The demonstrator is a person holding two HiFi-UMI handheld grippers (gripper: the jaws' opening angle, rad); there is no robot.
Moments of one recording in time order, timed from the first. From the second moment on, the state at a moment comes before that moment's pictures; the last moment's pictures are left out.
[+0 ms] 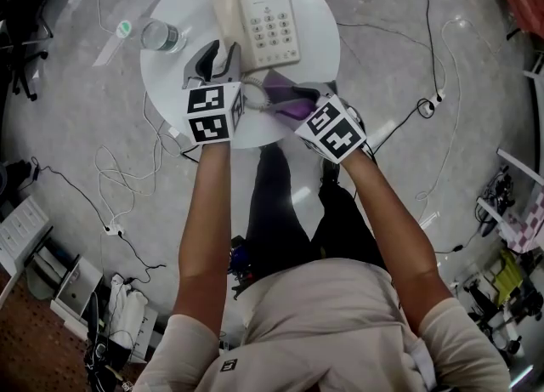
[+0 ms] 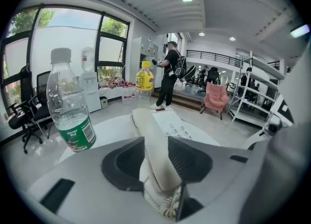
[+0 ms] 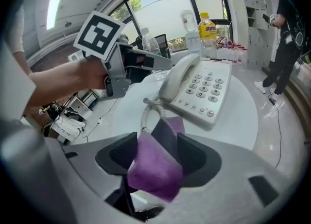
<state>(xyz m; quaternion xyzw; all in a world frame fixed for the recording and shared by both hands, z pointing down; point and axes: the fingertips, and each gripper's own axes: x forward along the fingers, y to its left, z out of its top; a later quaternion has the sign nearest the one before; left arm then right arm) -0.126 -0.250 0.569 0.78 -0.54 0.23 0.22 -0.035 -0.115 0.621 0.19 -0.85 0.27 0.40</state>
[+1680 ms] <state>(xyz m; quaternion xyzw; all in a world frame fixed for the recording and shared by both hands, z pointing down) -0.125 -0.261 0.598 0.77 -0.53 0.18 0.32 -0.026 -0.099 0.637 0.23 -0.83 0.30 0.40</state>
